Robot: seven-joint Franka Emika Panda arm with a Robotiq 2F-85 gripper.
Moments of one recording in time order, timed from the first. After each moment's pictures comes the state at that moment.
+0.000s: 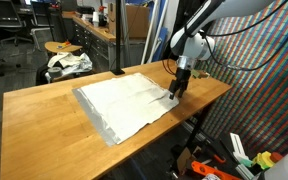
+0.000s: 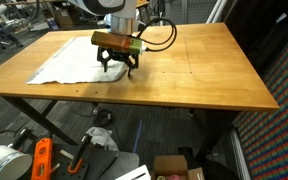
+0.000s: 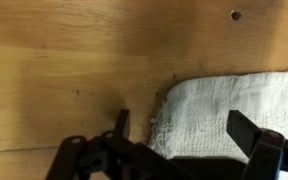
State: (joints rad) arm -0.27 0.31 -0.09 -2.21 0.27 2.26 -0.69
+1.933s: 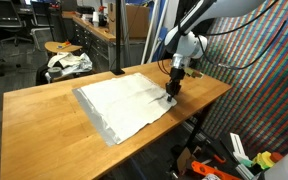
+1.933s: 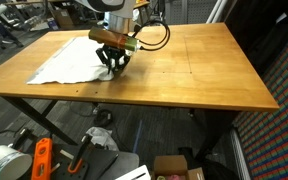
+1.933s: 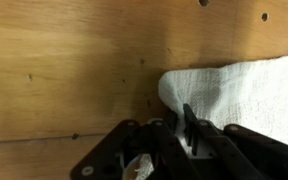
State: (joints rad) arm -0.27 0.36 -0.06 -2.12 0.29 2.15 -0.65
